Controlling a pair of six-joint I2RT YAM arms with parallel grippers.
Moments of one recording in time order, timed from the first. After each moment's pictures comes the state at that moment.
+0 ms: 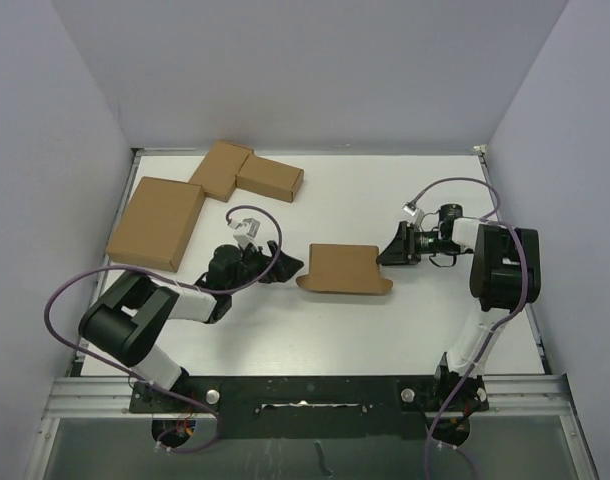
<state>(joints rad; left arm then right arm) -0.54 1.58 0.43 0.88 0.25 -0.69 -0.12 1.91 1.07 -0.52 -1.10 -0.20</state>
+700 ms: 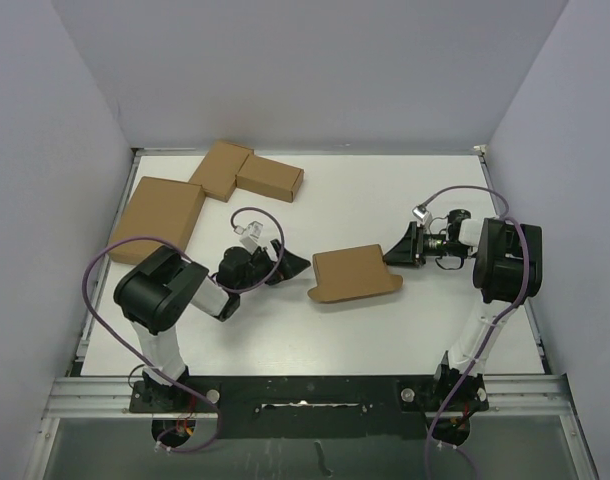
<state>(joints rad) -0.55 1.84 0.48 1.08 0.28 -0.93 -0.19 2.00 1.09 -0.55 -1.21 -0.17</state>
